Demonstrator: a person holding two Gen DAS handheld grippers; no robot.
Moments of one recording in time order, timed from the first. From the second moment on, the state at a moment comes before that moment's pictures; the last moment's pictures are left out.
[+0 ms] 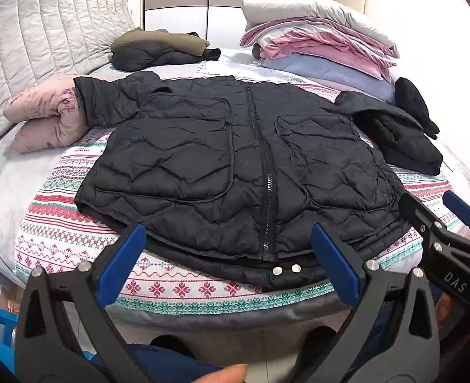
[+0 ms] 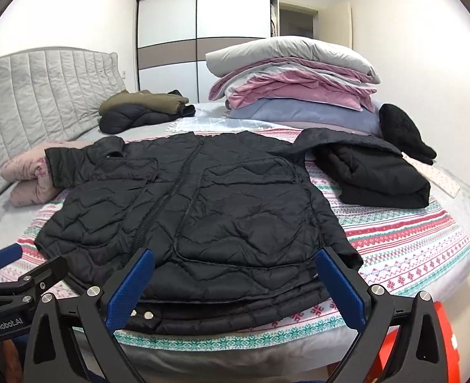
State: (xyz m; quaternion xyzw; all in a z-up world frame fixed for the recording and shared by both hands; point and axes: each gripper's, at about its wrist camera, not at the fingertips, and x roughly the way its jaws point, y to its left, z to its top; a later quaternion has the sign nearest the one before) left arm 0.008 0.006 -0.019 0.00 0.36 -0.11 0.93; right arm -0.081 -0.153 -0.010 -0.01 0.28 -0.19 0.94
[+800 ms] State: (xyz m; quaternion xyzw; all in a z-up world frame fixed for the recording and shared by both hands) left arm 0.007 0.006 -0.023 -0.01 0.37 -0.12 0.92; right arm -0.079 -0.143 -0.017 -0.04 0.29 -0.20 0.93
